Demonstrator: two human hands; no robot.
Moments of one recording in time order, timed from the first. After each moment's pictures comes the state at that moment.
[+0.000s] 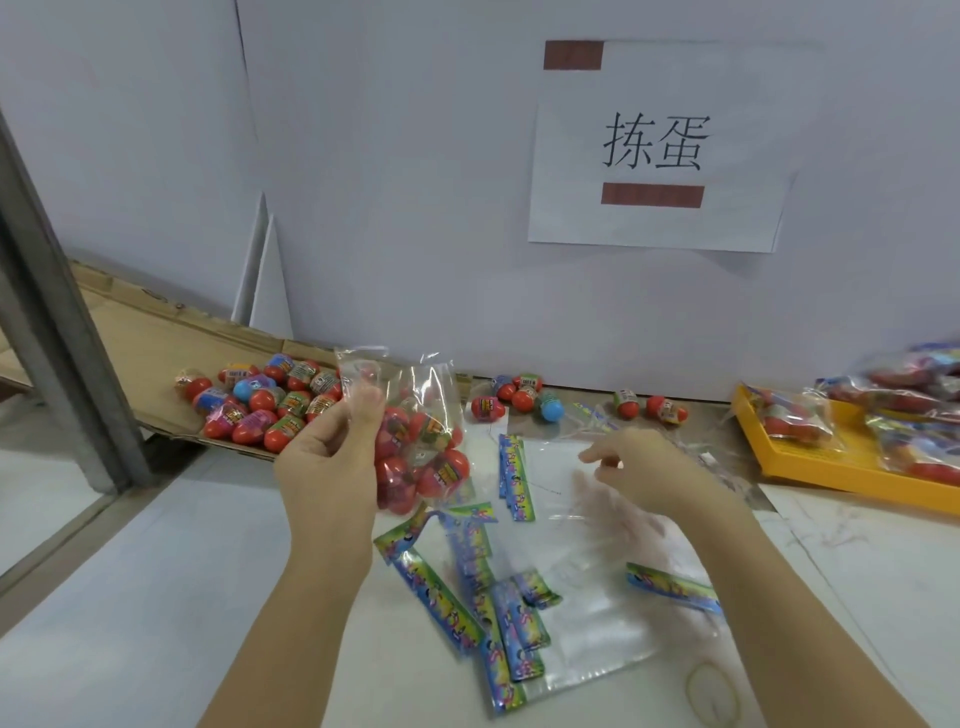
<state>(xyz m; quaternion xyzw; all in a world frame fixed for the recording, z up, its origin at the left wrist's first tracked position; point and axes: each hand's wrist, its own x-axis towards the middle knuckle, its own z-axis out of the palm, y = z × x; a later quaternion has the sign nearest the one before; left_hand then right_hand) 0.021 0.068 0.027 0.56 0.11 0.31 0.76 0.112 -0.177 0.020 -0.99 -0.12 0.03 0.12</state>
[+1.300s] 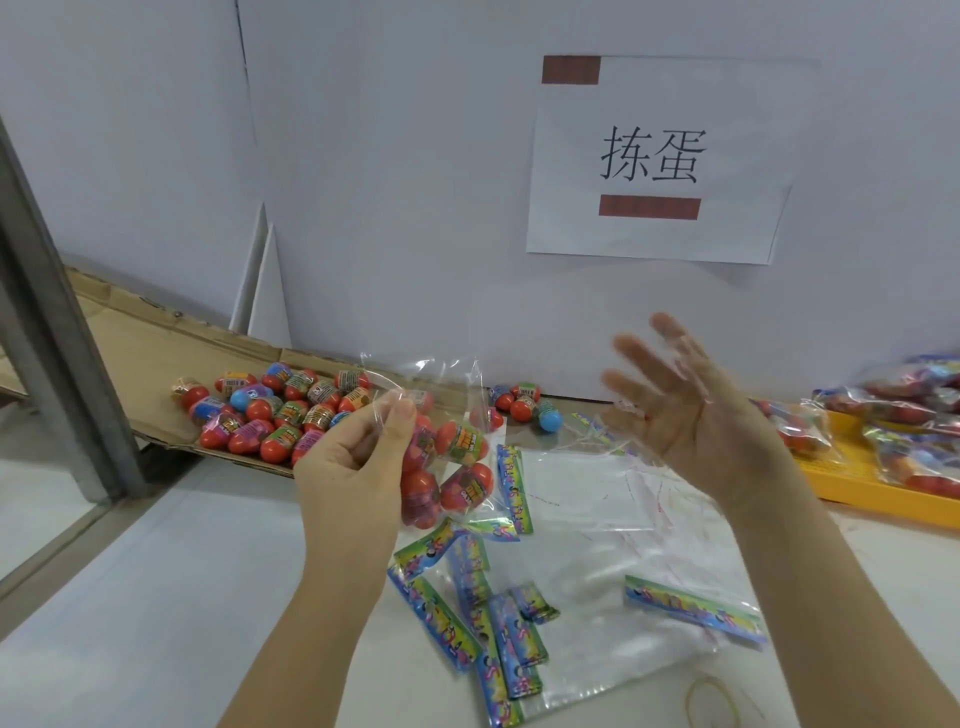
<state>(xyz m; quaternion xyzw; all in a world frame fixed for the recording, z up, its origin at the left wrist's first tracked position) 0.017 0.055 0.031 0.58 0.04 0.32 0.75 0.098 -0.187 0.069 -0.75 -0.19 0.00 0.63</state>
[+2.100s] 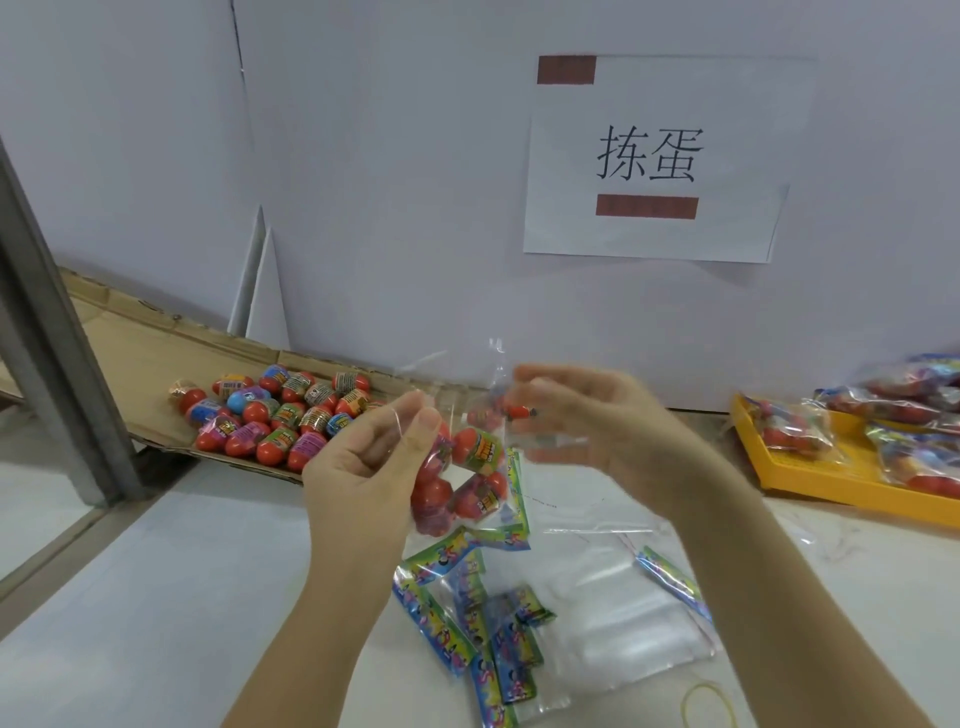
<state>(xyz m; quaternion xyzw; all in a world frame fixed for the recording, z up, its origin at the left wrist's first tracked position) 0.012 0.044 0.035 0.57 0.03 0.29 0.77 0.072 -0.139 0.085 -0.70 -0.21 0.13 0.67</state>
